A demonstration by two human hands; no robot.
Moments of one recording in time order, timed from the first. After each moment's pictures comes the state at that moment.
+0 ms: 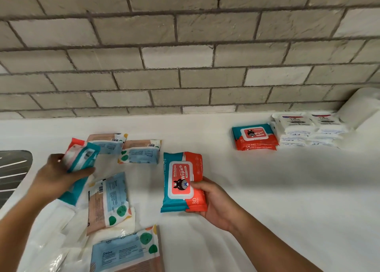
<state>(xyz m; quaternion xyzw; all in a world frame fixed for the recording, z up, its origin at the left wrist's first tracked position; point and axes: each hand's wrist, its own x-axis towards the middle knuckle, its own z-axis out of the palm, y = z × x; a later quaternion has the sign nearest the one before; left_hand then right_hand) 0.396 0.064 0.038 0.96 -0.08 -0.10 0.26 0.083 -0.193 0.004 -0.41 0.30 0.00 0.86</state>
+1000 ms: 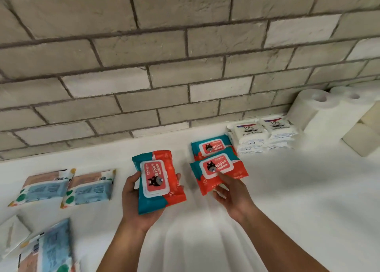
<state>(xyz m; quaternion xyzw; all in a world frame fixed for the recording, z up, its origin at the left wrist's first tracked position) 0.198 -0.200 0.004 0.28 0.05 -0.60 0.75 0.009 -0.361 -0.034 -0.28 0.44 -0.28 0.80</state>
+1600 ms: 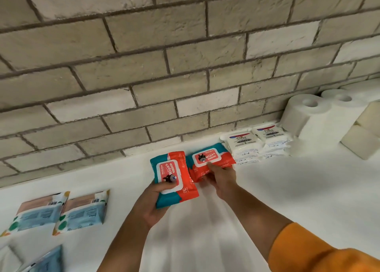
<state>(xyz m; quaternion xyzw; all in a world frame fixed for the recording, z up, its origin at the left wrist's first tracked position) 0.196 -0.270 0.015 0.52 -0.06 -0.56 0.64 0.066 -0.440 -0.043 -0.30 0.49 -0.32 0.75</state>
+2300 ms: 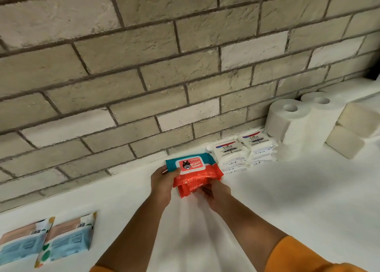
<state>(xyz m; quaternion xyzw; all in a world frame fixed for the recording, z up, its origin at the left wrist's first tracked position) 0.190 -0.384 -0.001 0.72 -0.10 -0.36 0.58 0.048 -0.451 -0.040 -0.18 0.51 -0.29 0.79</state>
